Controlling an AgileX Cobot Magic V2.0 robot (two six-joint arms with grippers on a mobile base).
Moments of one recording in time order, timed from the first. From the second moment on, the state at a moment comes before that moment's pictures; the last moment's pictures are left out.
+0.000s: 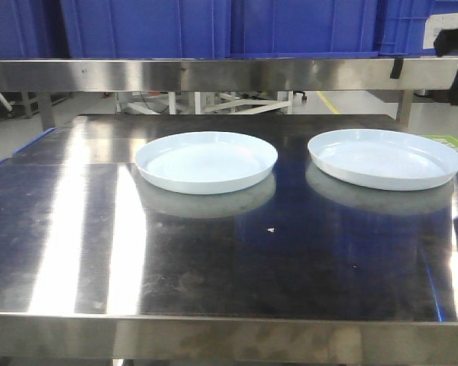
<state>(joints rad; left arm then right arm) -0.30 0.55 -0.27 -0.11 0.13 0.13 -0.10 1.68 -1.22 0.08 0.45 0.02</state>
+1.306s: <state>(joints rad) -0.30 0.55 -0.27 -0.11 0.13 0.13 -0.11 1.88 -1.27 -0.01 0.48 0.02</state>
